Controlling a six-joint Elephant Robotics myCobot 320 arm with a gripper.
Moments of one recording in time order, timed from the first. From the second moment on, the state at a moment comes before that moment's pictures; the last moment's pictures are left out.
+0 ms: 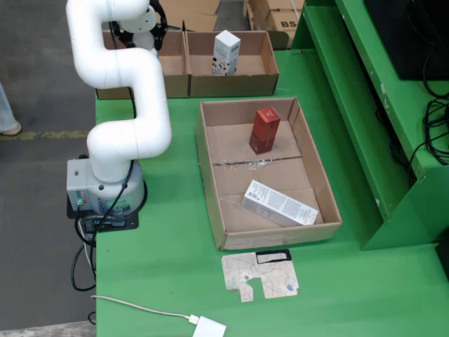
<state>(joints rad) 1.64 -0.95 -0.03 -0.43 1.40 0.02</state>
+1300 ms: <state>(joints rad) 1.64 -0.97 -0.03 -0.47 1.40 0.03</state>
